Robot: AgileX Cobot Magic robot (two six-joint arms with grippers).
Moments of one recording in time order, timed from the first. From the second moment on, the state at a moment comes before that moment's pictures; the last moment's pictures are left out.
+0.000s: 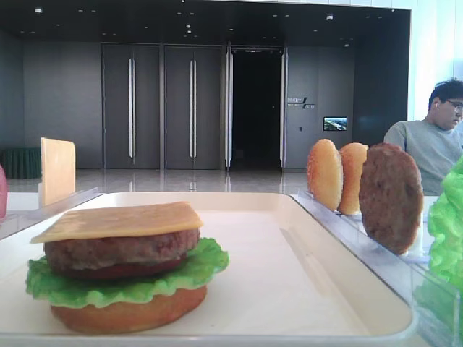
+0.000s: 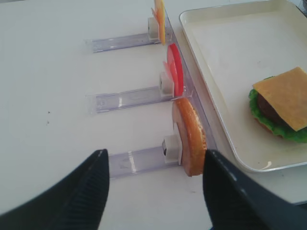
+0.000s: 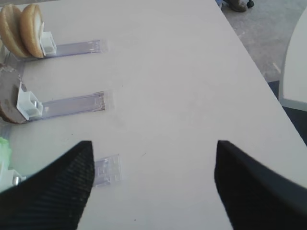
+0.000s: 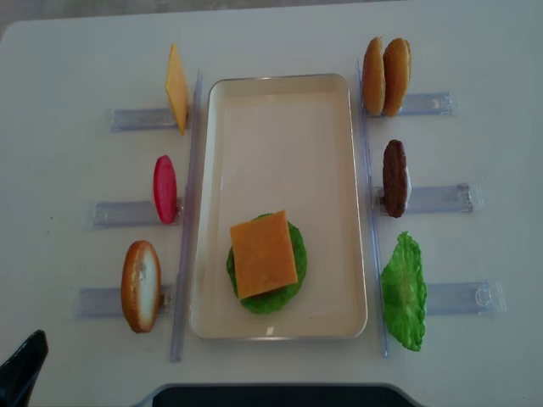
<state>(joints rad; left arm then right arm) 0.04 -0.02 -0.48 -0.14 1.12 0.19 -0.12 -0.01 -0.50 0.02 1.13 -0.01</state>
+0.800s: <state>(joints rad) 0.04 -0.02 -0.48 -0.14 1.12 0.19 -0.12 -0.01 -0.50 0.02 1.13 -0.01</state>
